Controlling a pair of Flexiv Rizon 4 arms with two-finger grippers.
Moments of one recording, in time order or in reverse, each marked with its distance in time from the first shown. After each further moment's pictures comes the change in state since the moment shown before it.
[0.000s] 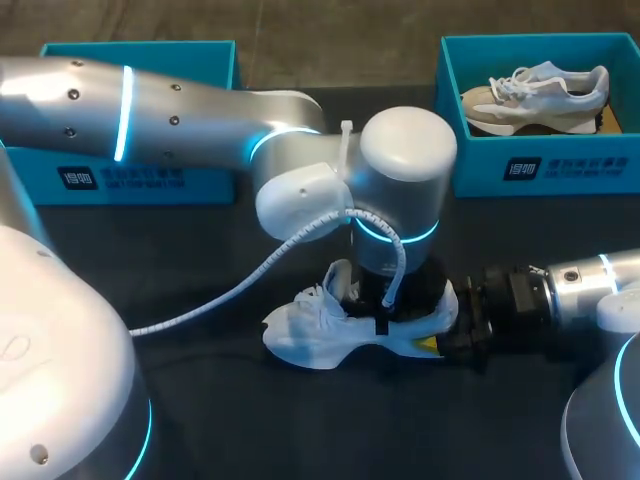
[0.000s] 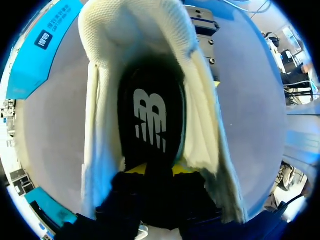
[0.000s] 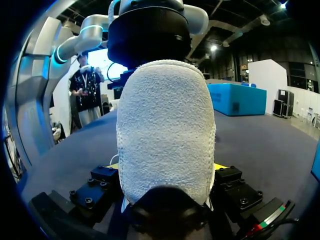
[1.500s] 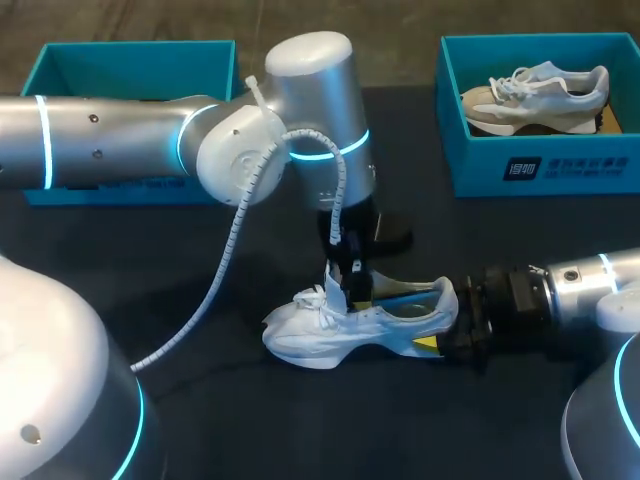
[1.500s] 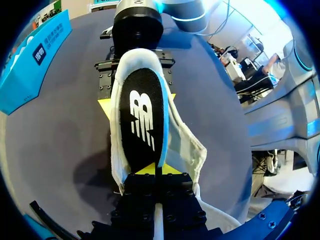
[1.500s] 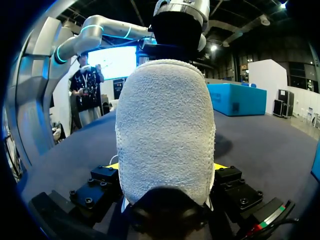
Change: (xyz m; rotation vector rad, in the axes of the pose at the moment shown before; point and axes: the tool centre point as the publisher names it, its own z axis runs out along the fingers) left arm 0.001 0.015 -0.045 0.279 0.323 0.144; right arm 0.000 0.001 0.000 0.000 0.001 0.000
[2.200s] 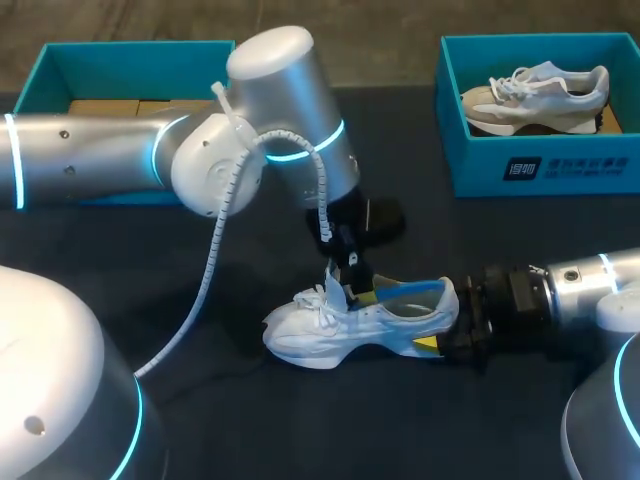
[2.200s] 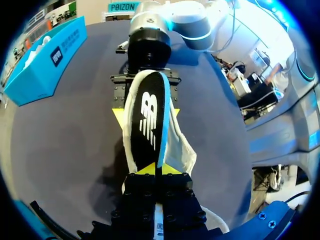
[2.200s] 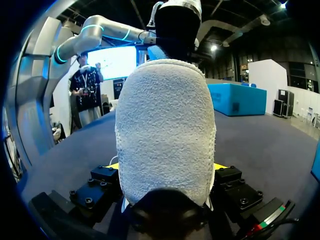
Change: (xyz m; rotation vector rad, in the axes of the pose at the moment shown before) left arm 0.000 -0.011 -0.018 0.129 -0.075 -0.091; right arm 0.000 0.000 0.000 0.000 0.000 0.000
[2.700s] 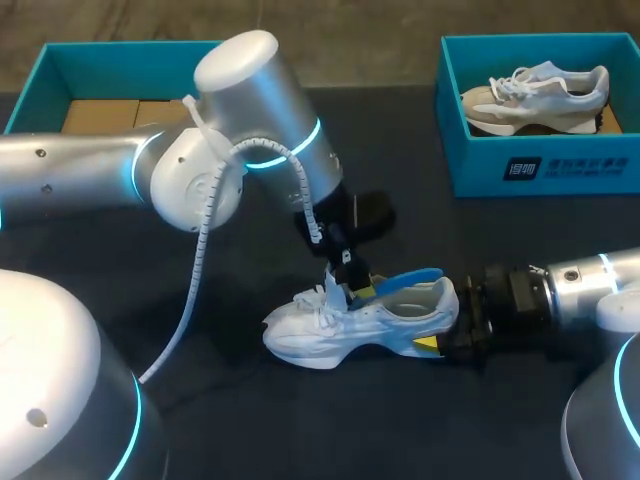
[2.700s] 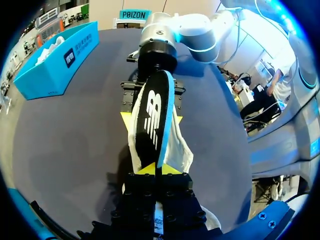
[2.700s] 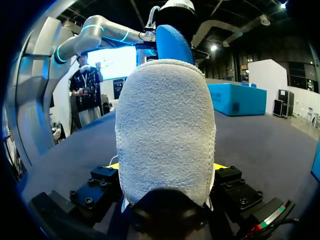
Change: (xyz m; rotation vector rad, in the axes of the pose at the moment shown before) left arm 0.001 0.001 -0.008 0.078 -0.036 -0.049; right arm 0.000 0.000 0.000 0.000 0.000 0.000
